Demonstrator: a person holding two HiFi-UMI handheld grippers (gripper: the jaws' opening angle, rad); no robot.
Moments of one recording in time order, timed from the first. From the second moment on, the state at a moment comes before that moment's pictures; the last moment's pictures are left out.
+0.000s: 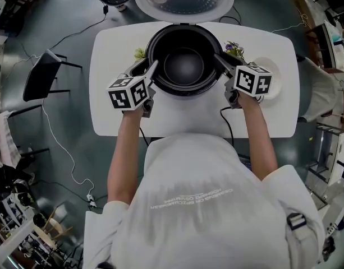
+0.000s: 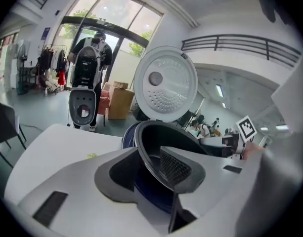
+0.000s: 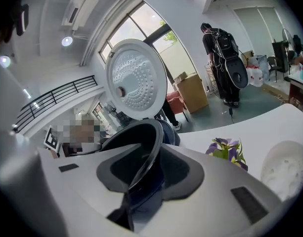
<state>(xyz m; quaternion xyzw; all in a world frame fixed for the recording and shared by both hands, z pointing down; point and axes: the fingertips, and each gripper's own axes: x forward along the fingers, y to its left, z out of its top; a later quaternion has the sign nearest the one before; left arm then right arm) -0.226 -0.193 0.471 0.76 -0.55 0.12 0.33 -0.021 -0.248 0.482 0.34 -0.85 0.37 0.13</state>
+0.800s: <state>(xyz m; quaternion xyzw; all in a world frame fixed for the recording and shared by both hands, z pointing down) -0.223 -0.195 0.373 0.79 -0.55 -0.03 0.28 -0.003 -0.248 0.373 0.38 -0.86 0.34 -0.02</state>
